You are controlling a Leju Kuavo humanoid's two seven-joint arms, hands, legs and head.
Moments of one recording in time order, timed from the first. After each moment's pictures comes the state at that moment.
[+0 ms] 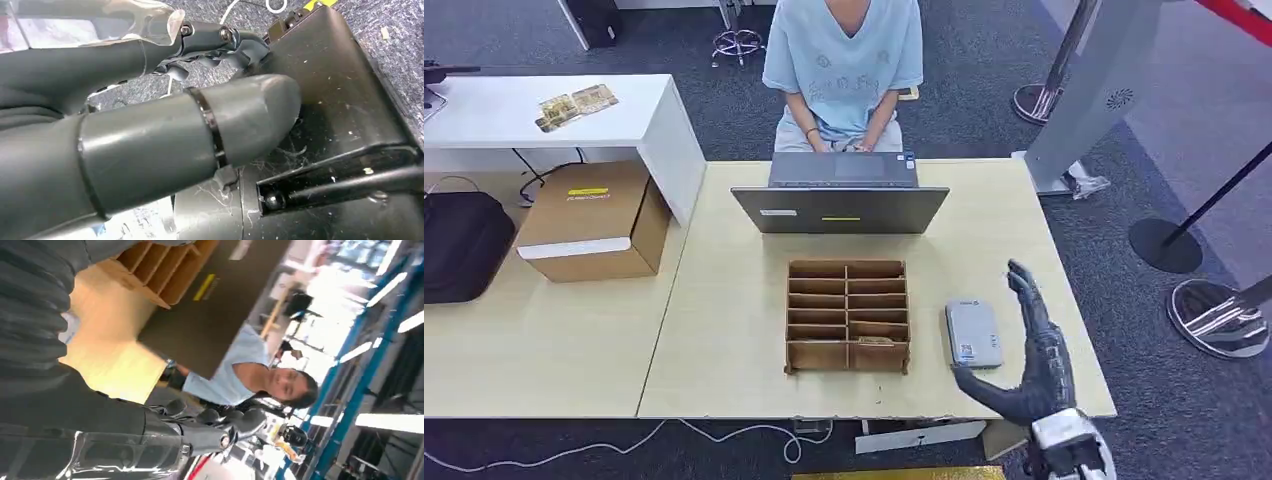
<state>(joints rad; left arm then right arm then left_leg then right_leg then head) -0.27 -0.26 -0.86 -0.22 -1.09 -0.46 0.14 0.15 -0.03 0.07 -1.73 0.41 -0.05 -0.50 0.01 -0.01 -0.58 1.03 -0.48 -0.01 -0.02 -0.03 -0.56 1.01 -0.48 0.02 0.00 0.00</state>
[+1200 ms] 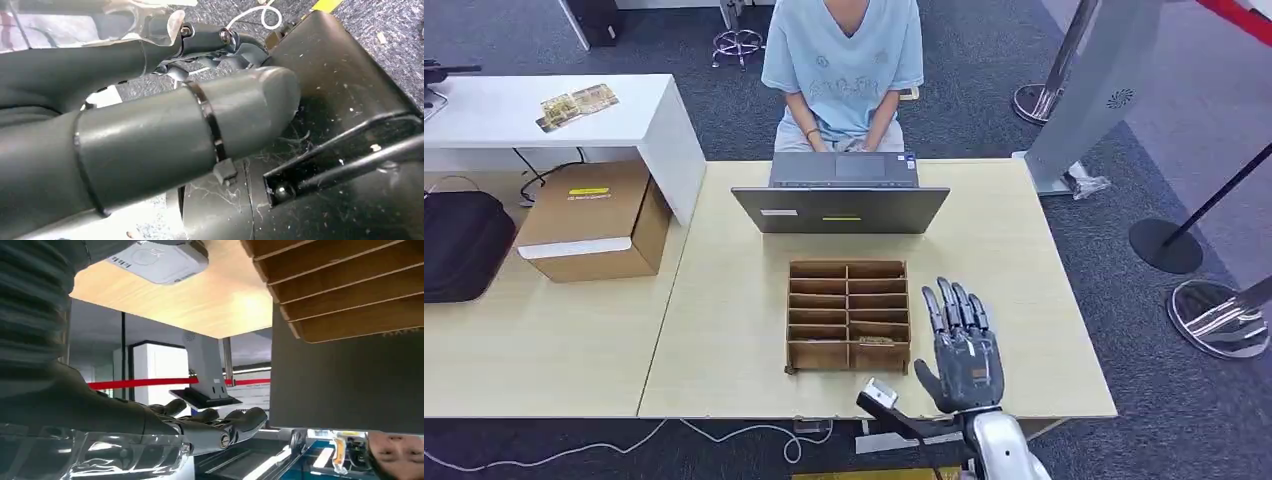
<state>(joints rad) -0.27 -0.28 -0.88 -0.22 -1.20 -0.47 0.09 0.05 0.02 0.29 -1.49 1.57 -0.32 0.21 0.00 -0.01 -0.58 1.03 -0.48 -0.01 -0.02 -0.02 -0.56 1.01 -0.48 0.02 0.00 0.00</state>
